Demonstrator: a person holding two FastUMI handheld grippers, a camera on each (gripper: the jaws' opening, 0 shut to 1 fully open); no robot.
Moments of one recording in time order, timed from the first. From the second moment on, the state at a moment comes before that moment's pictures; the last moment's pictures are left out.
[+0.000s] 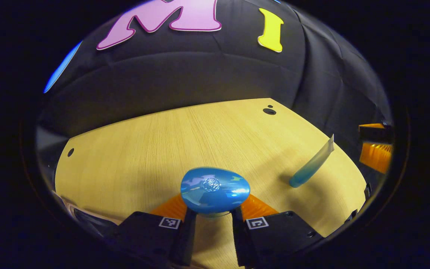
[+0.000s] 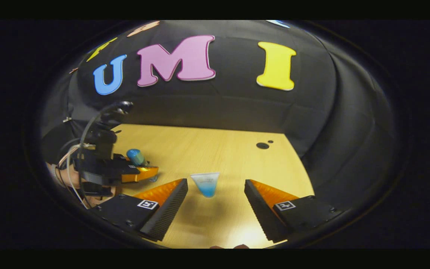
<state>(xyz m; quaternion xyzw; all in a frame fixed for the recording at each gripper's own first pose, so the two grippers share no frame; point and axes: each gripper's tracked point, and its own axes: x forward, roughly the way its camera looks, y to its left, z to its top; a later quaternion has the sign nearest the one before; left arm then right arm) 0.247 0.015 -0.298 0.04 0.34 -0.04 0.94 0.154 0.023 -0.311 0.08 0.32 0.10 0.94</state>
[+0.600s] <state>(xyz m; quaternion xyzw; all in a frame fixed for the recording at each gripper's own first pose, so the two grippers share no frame) 0.248 0.015 -0.302 0.04 0.35 -0.03 0.94 0.198 0.072 -0.399 0.04 0.38 0.14 0.91</state>
